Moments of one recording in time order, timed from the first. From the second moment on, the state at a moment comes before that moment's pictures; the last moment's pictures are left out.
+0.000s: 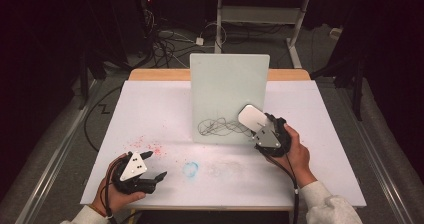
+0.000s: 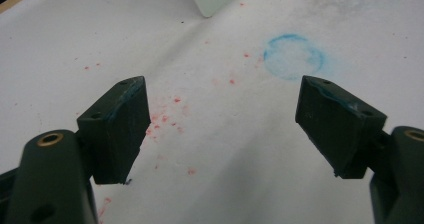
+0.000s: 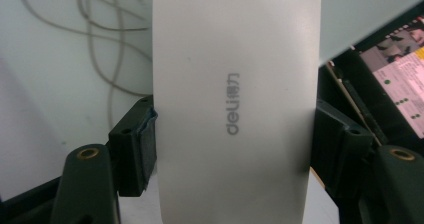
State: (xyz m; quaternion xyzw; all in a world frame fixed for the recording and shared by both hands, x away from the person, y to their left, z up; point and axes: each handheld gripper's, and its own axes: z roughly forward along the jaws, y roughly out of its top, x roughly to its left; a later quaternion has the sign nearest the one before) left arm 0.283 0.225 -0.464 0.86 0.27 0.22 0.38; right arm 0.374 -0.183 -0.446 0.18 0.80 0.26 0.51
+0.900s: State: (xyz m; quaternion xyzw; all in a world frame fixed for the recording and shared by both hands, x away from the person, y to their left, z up) left arm 0.285 0.222 -0.464 0.86 0.26 0.21 0.39; right arm 0.361 -0.099 -0.490 0.08 0.84 0.20 0.50
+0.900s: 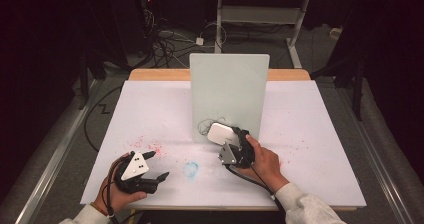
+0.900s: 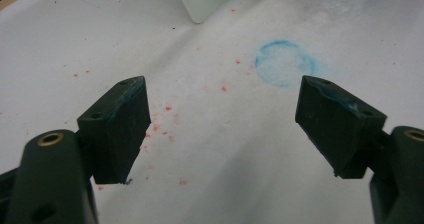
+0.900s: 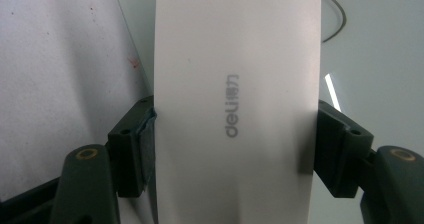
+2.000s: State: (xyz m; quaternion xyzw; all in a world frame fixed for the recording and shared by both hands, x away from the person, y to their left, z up) left arm 0.281 0.223 -0.463 0.86 0.25 0.22 0.39; right arm 0.361 -0.166 -0.482 0.09 0.84 0.14 0.52
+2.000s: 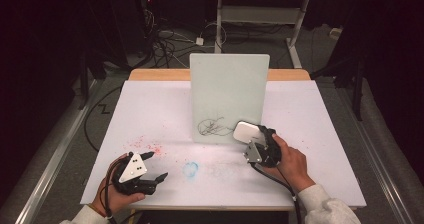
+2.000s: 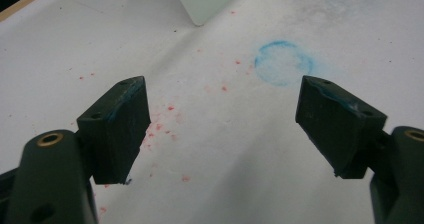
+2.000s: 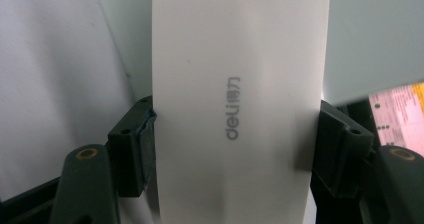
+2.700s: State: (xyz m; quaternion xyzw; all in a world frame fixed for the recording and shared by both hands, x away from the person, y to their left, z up) left arm 0.280 0.225 -0.463 0.86 0.25 0.21 0.39; right arm 0.362 -0.060 -0.493 0.00 0.85 0.14 0.51
